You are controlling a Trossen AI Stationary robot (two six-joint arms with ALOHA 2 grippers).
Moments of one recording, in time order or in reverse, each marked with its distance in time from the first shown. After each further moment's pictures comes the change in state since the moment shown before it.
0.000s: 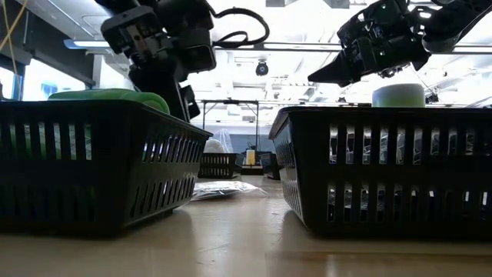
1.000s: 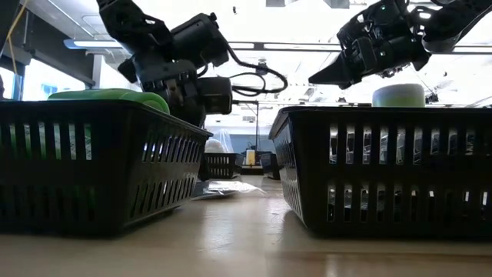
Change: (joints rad) left arm 0.000 0.207 0.001 0.191 -0.063 -0.188; right arm 0.000 0.000 0.000 -0.014 -0.004 0.023
